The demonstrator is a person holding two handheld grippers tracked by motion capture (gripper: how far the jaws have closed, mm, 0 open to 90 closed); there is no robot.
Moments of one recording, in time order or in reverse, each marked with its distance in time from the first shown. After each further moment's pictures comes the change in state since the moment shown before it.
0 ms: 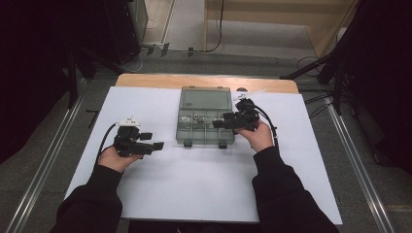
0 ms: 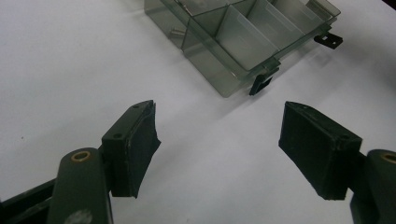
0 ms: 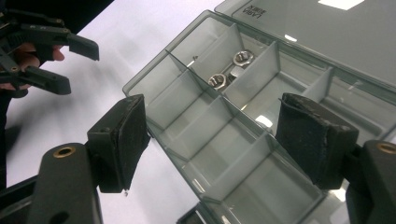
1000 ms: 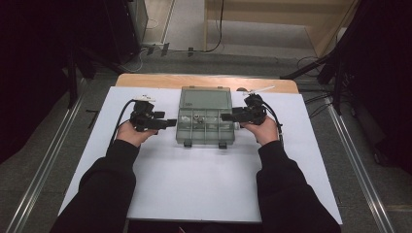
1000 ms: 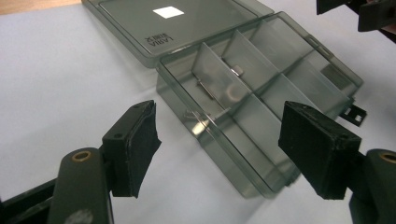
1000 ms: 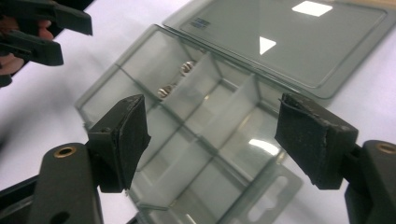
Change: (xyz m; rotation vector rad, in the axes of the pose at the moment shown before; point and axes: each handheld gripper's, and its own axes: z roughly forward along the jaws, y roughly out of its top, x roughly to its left) left arm 0.018 0.068 0.042 -0.033 0.004 -0.015; right arm -0.035 0.003 -0.007 -0.028 -0.075 0.053
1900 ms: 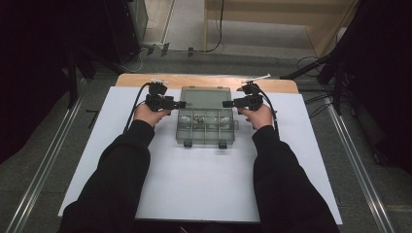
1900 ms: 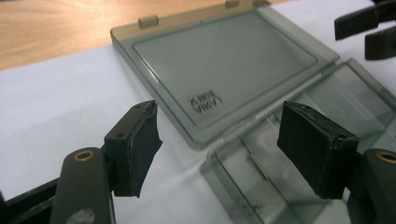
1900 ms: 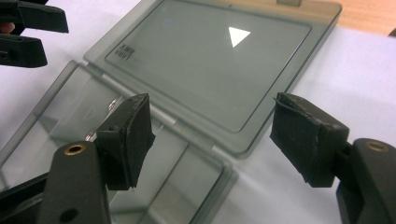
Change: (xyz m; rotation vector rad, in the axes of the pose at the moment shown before) left arm 0.030 0.051 0.060 0.022 0.087 -0.052; right arm -0.047 0.032 0.031 0.020 -0.100 0.116
